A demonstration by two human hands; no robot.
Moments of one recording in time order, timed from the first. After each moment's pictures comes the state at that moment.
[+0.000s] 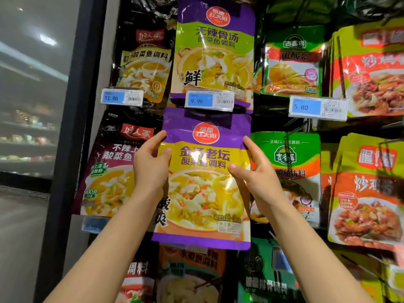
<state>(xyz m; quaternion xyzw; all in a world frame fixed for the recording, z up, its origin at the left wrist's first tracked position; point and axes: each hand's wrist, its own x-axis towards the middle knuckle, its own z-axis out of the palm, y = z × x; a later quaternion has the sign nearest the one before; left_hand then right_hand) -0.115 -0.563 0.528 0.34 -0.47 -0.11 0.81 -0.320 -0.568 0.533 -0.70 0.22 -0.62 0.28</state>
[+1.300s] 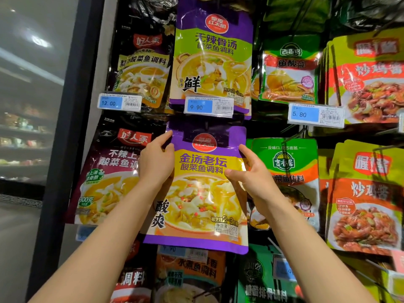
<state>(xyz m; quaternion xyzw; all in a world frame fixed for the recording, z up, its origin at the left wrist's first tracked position) -0.111 -0.576 0.556 0.51 -0.52 0.03 0.69 -0.317 -0.580 0.545 -0.70 0.31 -0.58 0.27</state>
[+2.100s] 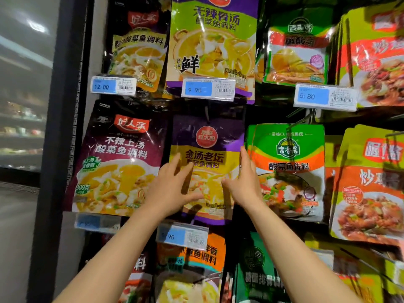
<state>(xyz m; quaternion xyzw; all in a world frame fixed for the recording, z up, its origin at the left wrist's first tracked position) -0.122 -0.603 0.478 0.59 -0.70 0.14 0.36 -0.305 -0.625 0.505 -0.70 0.47 -0.54 0.06</state>
